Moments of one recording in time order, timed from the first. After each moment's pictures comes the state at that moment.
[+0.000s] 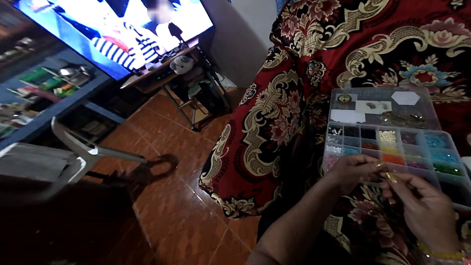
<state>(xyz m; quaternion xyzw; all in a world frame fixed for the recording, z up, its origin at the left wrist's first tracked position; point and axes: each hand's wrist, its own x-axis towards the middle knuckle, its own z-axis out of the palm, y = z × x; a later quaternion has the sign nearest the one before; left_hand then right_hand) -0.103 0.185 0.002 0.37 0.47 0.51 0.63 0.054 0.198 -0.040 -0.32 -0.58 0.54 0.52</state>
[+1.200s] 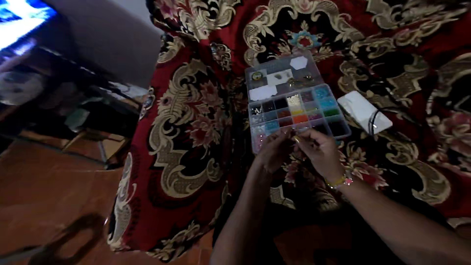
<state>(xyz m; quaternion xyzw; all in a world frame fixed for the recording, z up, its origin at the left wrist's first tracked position) -0.099 0.184 -0.011 0.27 0.45 0.49 0.70 0.056 0.196 -0.035 -0.35 -0.58 0.54 0.51</state>
